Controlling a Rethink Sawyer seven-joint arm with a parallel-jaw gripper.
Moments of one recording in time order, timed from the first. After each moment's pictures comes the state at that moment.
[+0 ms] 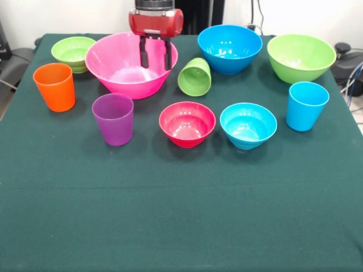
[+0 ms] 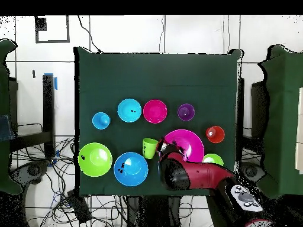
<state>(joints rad) -0.59 -0.63 0.13 2.05 -0.51 -0.14 2.15</state>
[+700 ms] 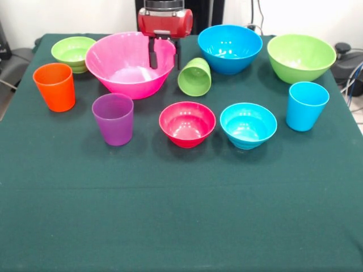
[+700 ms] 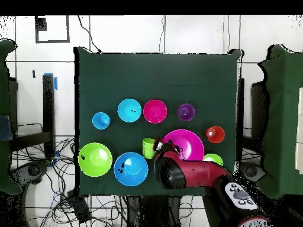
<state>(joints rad) -0.57 -0.64 0.15 2.05 -0.50 -0.13 2.15</state>
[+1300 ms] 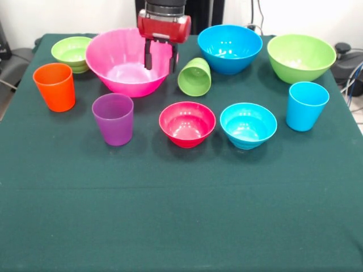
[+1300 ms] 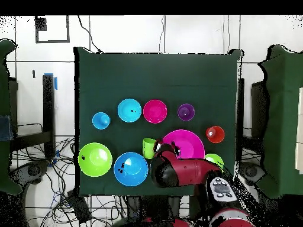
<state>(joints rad) -0.39 -0.59 -0.03 1.96 -0.50 -0.12 2.15</state>
